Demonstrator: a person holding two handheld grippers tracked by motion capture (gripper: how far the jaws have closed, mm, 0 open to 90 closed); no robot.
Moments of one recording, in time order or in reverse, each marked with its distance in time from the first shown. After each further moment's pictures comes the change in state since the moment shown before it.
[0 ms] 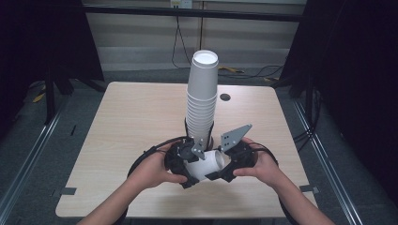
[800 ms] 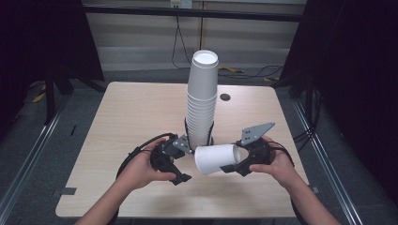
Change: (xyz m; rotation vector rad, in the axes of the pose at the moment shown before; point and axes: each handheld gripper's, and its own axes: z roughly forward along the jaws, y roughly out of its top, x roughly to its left) left arm 0.008 -0.033 -0.008 -0.088 -0.007 -0.125; right arm -0.011 -0.032 -0.038 -0.078 -0.091 0.109
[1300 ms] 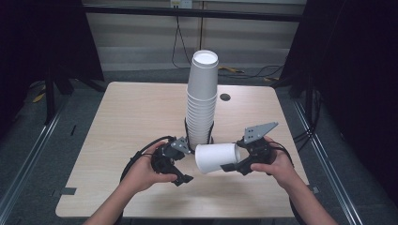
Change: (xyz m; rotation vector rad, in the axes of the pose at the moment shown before) left arm 0.005 -0.010 0.018 -0.049 -0.026 -0.059; right arm -0.003 -0.005 0.000 -0.055 0.018 0.037
